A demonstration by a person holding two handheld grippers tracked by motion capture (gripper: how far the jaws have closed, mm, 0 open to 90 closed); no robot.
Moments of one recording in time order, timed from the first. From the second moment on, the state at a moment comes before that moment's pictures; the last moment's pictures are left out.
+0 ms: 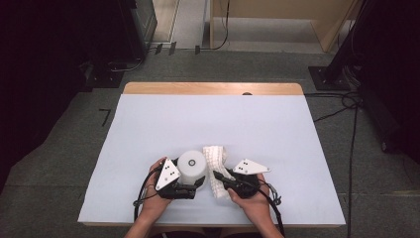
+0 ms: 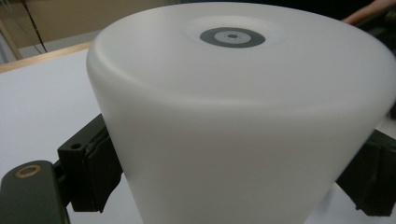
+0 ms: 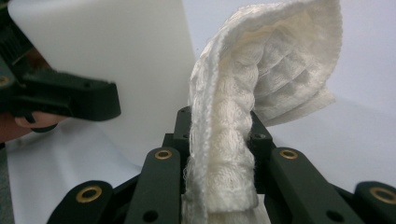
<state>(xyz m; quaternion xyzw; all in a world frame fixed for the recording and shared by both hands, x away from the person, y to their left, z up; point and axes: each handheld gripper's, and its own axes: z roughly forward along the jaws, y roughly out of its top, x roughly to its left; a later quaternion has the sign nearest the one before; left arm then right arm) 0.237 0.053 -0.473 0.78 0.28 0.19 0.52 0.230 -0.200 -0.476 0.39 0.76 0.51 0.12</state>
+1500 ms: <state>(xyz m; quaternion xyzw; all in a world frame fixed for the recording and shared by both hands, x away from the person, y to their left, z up) 0.228 0.056 -0.461 0.77 0.28 0.18 0.55 0.221 -0.194 -0.463 0.37 0.74 0.54 0.11</state>
